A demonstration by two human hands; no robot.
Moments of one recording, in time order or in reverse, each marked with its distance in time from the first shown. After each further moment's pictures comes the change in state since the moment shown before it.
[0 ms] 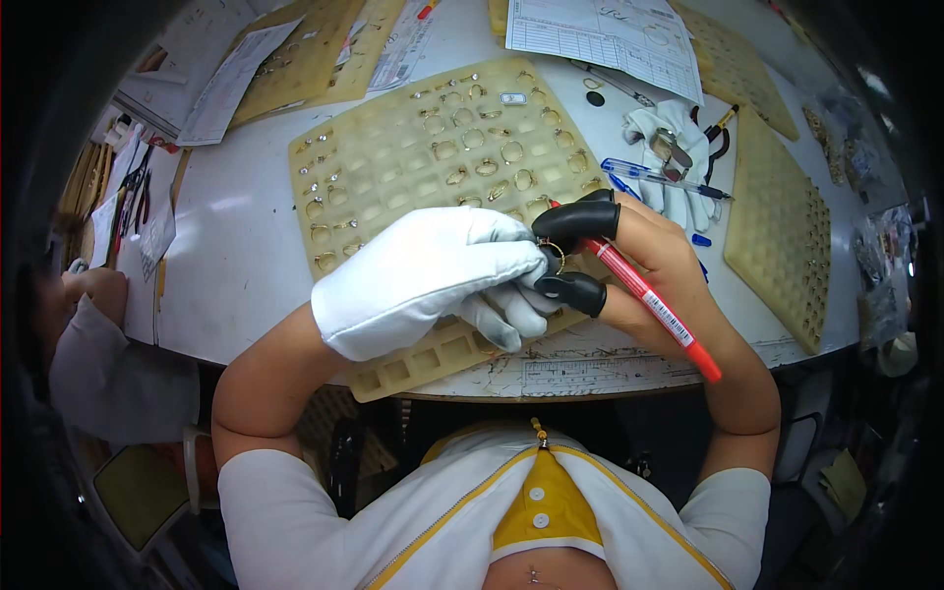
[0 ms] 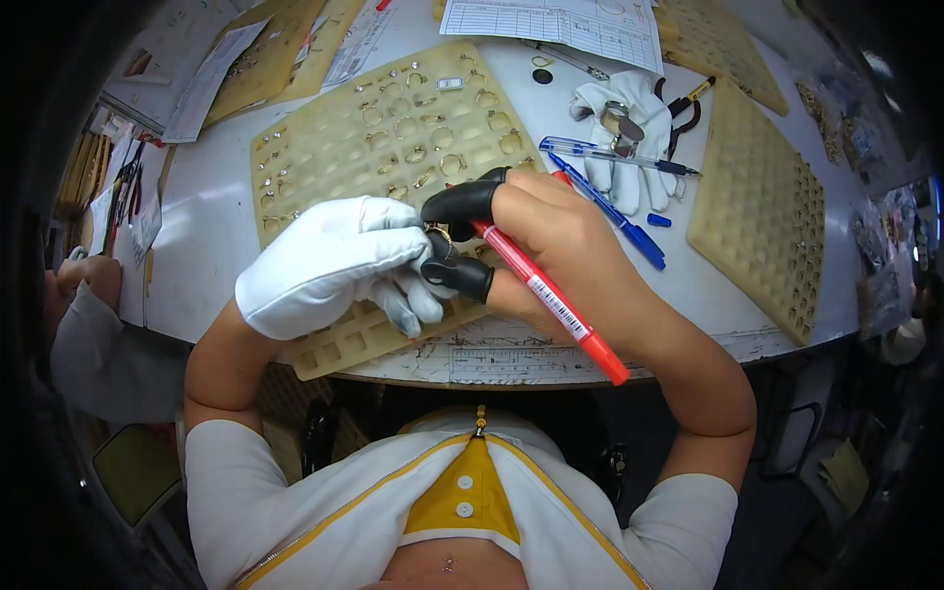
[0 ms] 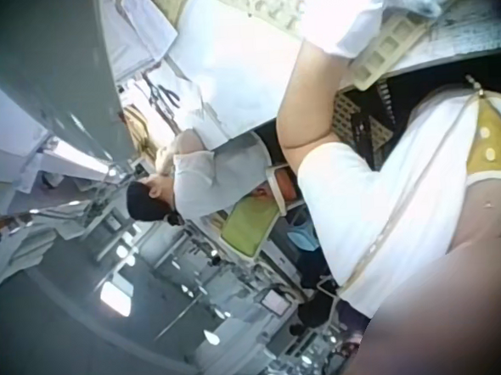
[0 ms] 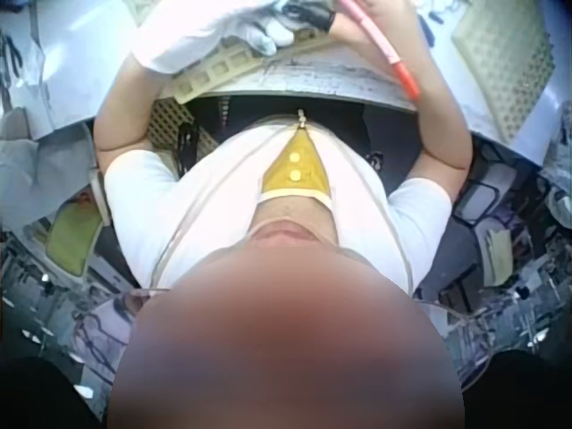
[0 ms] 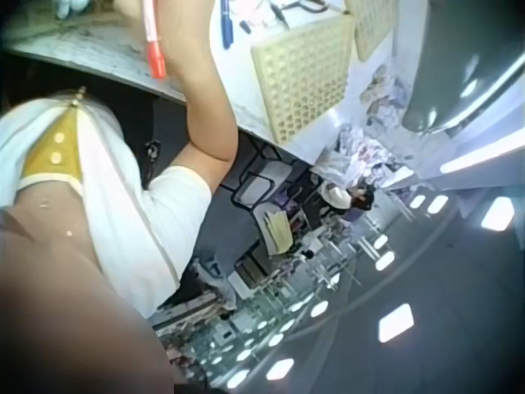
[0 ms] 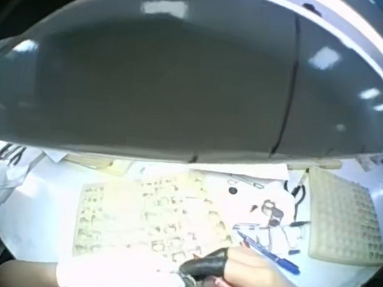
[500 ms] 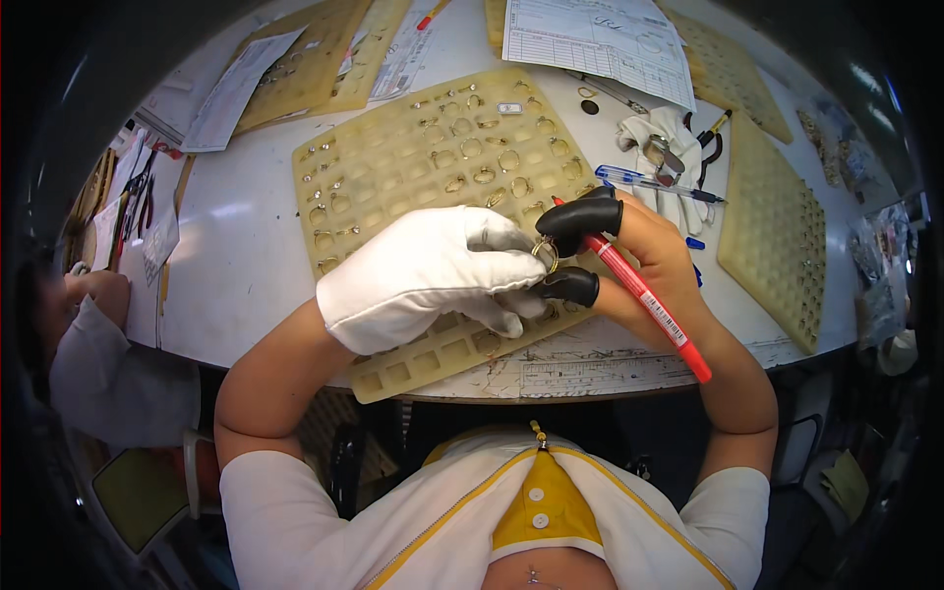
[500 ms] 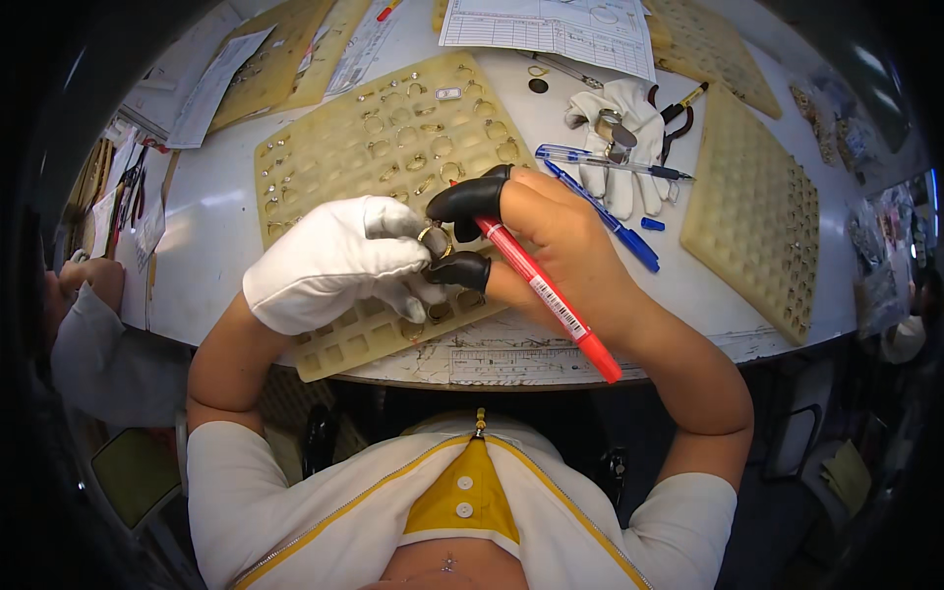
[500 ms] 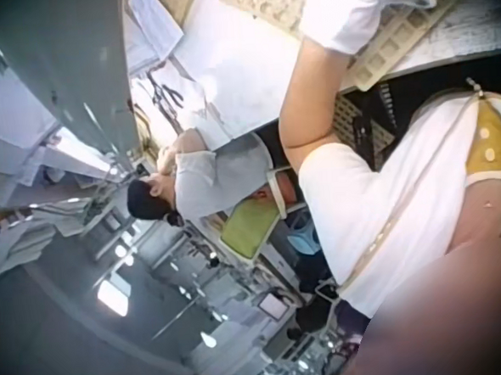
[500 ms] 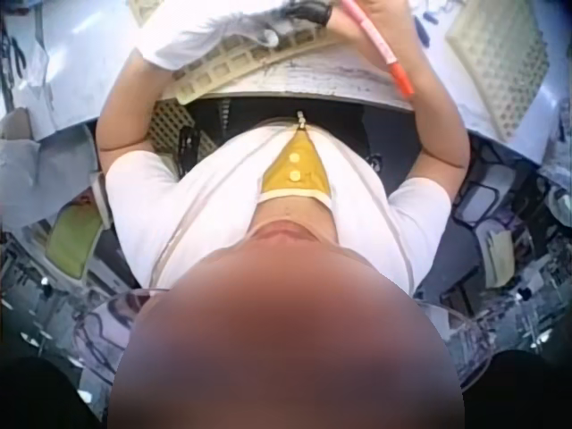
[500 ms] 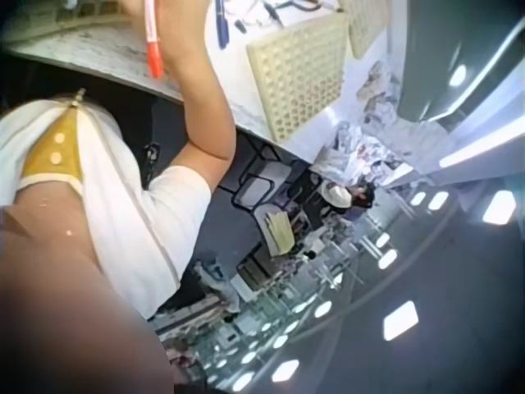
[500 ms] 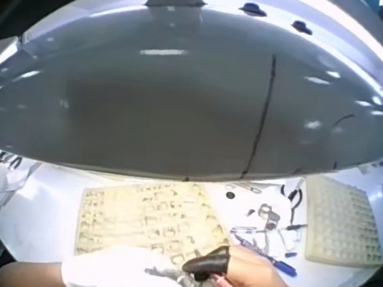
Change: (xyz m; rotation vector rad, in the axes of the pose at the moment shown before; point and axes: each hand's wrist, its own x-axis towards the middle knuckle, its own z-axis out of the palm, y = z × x) left_hand 0.000 -0.003 -0.005 -0.004 0.005 0.086; right_hand 0.002 0.000 0.002 0.061 0.094 0.005
